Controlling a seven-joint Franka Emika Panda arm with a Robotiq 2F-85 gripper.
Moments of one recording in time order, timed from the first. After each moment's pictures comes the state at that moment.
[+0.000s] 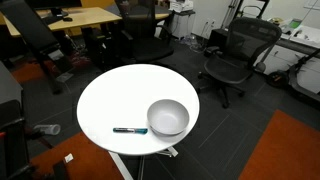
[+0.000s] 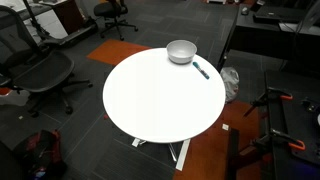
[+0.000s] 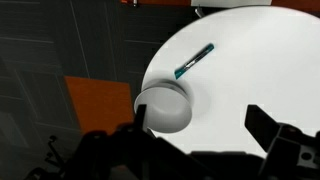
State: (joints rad) arm -0.18 -0.60 -0.13 -2.68 -0.31 2.37 -0.13
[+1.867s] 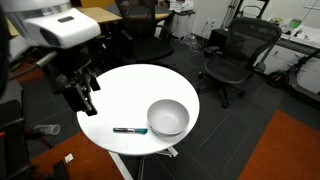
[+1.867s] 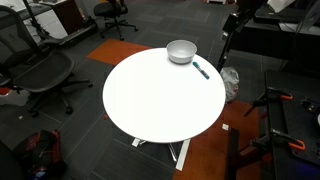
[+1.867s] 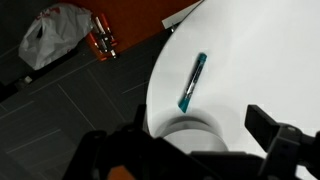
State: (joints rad) arm -0.24 -0.21 -0.10 -2.62 -0.17 2.55 0.25
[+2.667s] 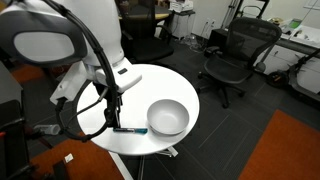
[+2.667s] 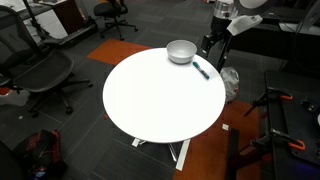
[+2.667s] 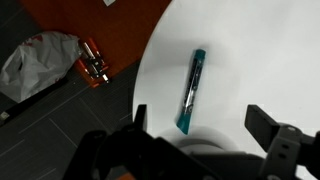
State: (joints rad) arm -0.22 0.19 -0.12 -2.40 -0.01 2.61 0.25
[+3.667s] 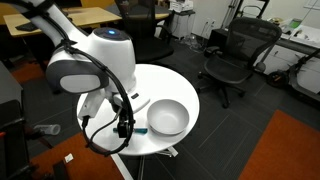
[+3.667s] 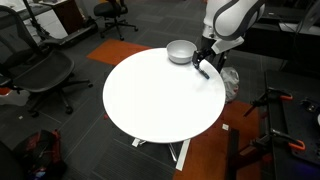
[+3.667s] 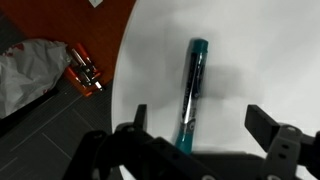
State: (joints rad) arm -0.20 0.44 -0.12 -2.29 0.10 2.74 0.24
